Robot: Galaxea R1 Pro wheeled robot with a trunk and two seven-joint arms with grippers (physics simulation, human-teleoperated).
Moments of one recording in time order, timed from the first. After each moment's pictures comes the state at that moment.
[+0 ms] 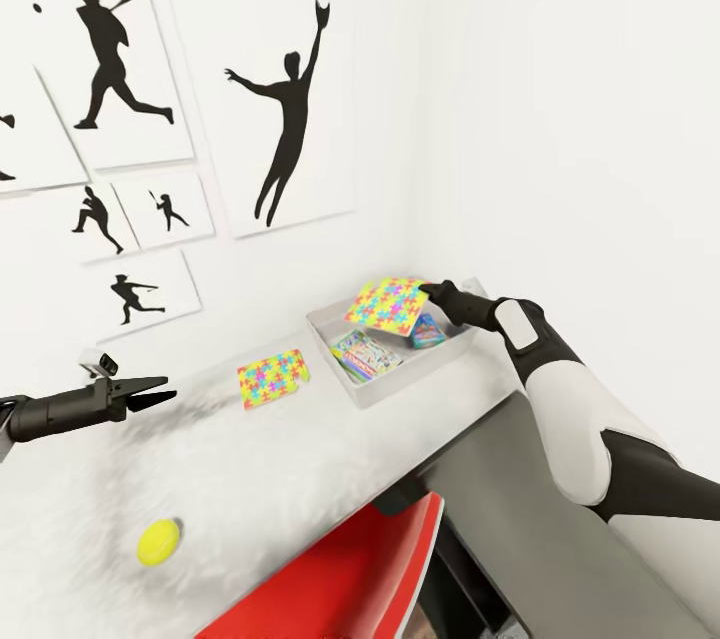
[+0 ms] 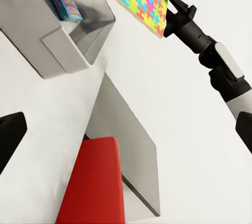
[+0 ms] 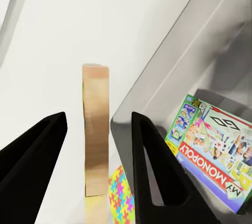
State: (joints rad) left arm -0.76 0.59 0.08 -0.73 0.31 0.87 -1.57; right arm -1.22 0.02 -0.30 -0.46 -0.52 0.64 0.27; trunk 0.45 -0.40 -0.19
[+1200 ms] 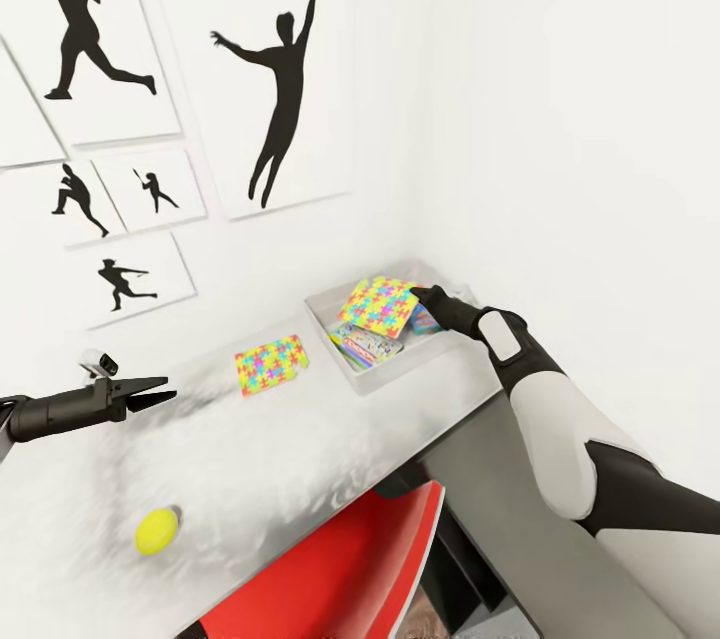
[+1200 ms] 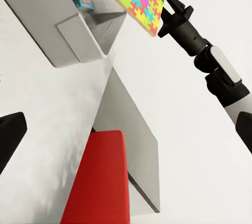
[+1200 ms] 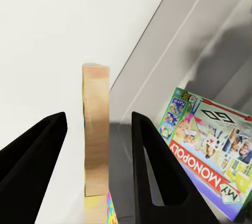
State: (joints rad) left arm -0.76 0.59 0.08 -0.73 0.31 0.87 -1.57; right arm -1.18 0.07 -0.29 -0.46 -0.51 0.51 0.28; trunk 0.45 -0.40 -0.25
